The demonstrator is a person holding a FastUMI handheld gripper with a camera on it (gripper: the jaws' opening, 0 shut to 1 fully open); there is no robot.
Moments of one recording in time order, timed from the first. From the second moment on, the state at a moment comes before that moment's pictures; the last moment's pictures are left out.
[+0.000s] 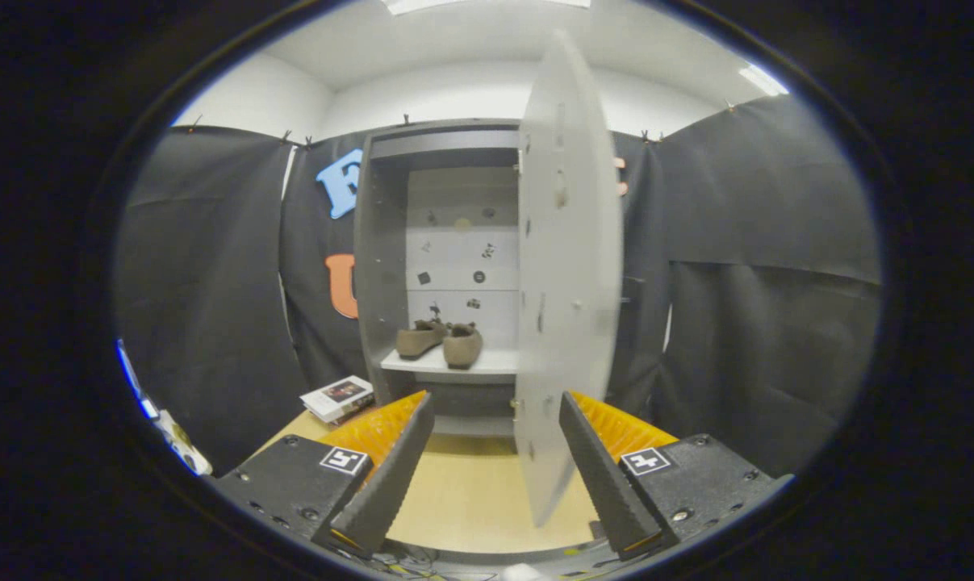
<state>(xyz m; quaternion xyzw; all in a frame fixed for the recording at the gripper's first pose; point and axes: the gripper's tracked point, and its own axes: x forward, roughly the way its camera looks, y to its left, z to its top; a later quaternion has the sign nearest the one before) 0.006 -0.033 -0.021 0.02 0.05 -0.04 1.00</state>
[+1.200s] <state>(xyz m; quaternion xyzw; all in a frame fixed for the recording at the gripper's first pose) 0.090 -0.132 0.001 0.01 0.06 0.15 0.99</state>
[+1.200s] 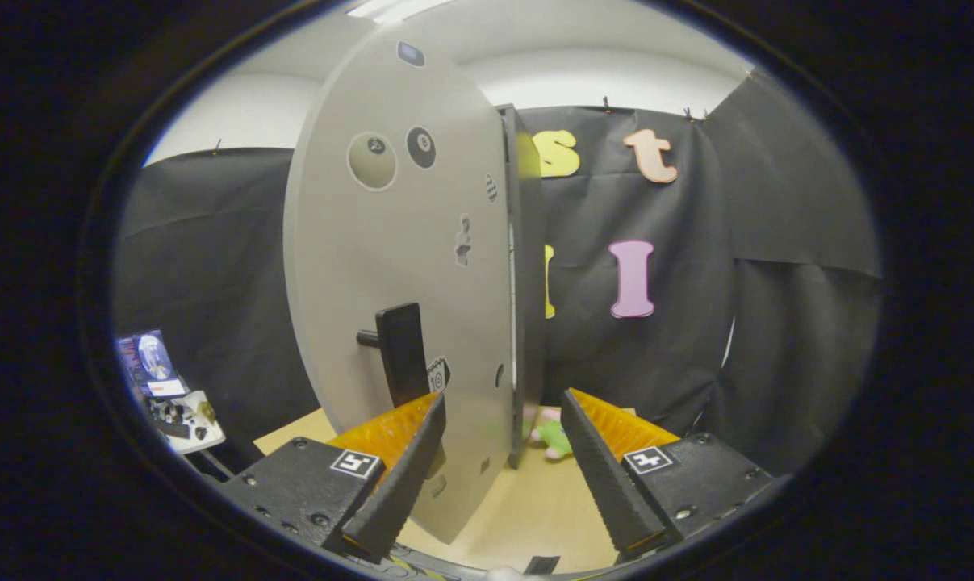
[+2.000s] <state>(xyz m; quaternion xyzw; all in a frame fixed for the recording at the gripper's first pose) 0.109 0.020 -0.003 0.02 0.05 0.15 0.99</state>
